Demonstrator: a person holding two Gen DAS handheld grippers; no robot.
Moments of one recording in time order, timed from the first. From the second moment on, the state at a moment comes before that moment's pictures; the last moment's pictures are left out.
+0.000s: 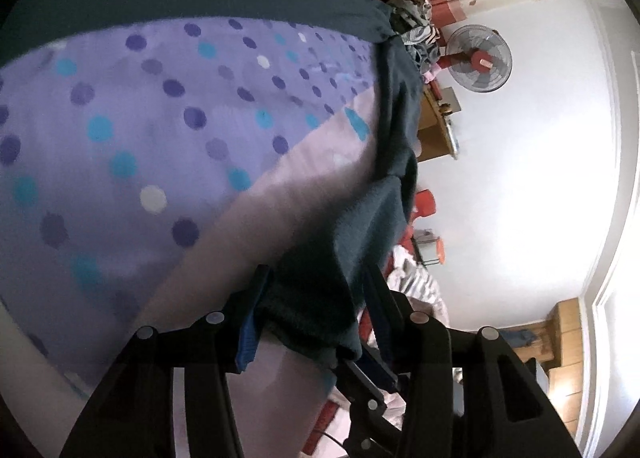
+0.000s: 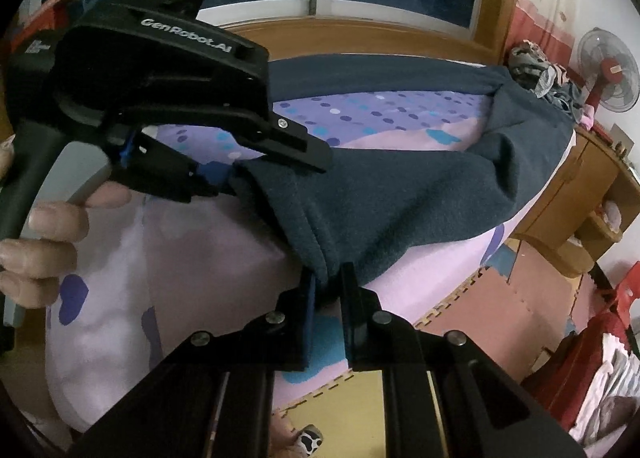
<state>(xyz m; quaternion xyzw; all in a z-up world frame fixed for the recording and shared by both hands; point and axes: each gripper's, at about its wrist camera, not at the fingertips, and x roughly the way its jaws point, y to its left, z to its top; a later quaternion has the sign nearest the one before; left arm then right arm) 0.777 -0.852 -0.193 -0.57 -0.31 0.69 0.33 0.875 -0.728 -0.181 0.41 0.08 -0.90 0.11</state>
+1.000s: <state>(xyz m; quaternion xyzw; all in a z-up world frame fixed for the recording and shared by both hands) 0.878 -0.947 -0.152 -0.50 -0.20 0.82 0.19 0.929 -0.781 -0.171 0.41 0.23 -0.85 0.25</state>
